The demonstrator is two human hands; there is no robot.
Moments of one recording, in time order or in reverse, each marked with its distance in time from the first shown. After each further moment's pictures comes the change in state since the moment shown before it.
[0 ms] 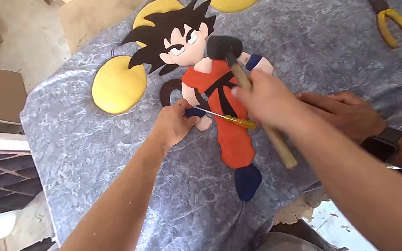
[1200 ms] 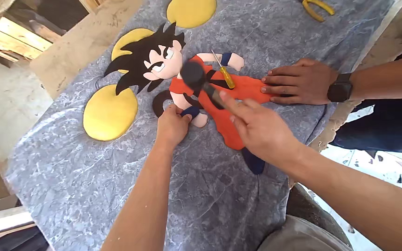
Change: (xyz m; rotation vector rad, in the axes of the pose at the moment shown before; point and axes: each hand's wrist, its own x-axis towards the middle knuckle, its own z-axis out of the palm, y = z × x) left_hand 0.001 0.003 0.000 -0.219 -0.042 -0.204; right_hand -0.115 0.011 0.078 -0.205 0.425 -0.294
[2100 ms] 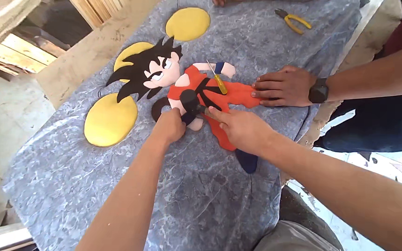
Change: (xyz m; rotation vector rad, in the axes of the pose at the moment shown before) left_hand 0.007 0.021 -0.018 0.516 -0.197 0.146; right_hand 0.016 -0.003 0.001 -0.124 -0.347 0.061
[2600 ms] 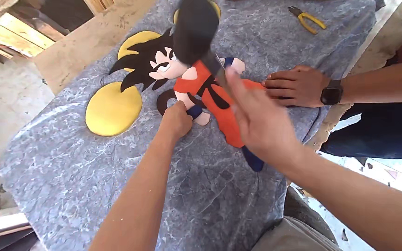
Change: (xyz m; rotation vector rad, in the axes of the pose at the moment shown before) left_hand -0.008 -0.005 0.010 -0.196 0.070 -0.057; right_hand -0.023 -0.024 -0.006 -0.035 0.514 -0.112
